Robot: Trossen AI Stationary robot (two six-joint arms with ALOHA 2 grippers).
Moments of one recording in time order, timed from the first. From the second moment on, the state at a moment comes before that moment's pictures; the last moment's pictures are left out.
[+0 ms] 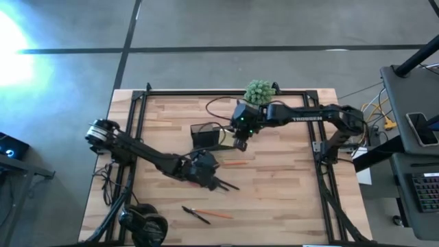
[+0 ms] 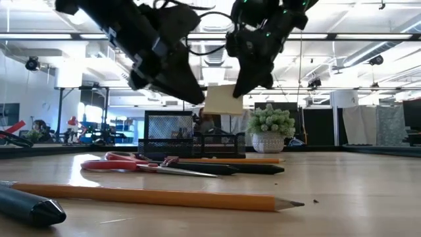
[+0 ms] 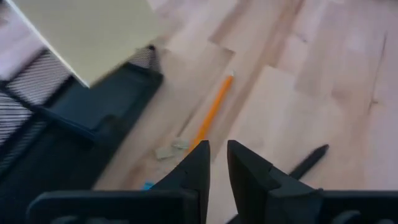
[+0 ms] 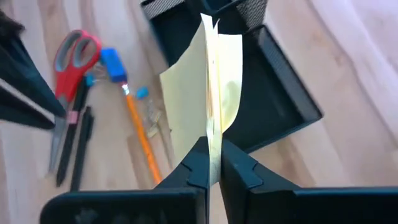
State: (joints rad) left arm -0.33 1.66 1.01 -0.15 -0.59 -0.66; right arm -0.20 1.68 1.27 -0.58 -0.10 0.17
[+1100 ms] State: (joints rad) left arm -0.34 1.58 0.96 -0.17 -0.66 -0.70; right arm -0.27 1.97 1.48 -0.74 -0.05 -0.11
